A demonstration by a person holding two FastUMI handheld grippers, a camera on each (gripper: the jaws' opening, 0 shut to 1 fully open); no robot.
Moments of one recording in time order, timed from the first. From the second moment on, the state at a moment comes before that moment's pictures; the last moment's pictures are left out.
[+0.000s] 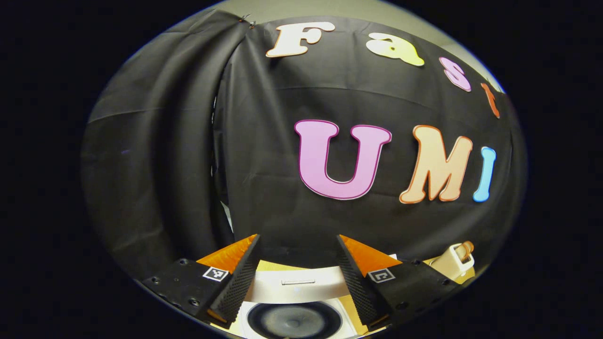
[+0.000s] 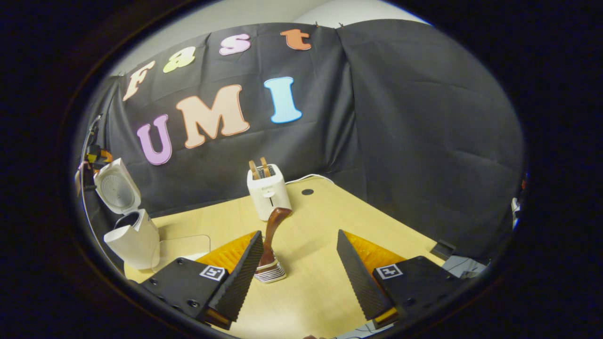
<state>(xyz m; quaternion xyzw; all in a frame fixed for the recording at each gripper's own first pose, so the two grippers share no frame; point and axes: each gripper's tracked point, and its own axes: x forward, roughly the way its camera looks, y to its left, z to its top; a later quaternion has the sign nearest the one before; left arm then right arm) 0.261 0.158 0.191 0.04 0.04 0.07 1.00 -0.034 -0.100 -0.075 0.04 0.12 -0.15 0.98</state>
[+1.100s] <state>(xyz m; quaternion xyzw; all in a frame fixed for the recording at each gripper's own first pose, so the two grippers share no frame) 0.162 0.140 0.066 0.02 0.03 0.07 1.00 -0.001 -0.068 -0.086 0.03 0.13 -0.11 0.99</state>
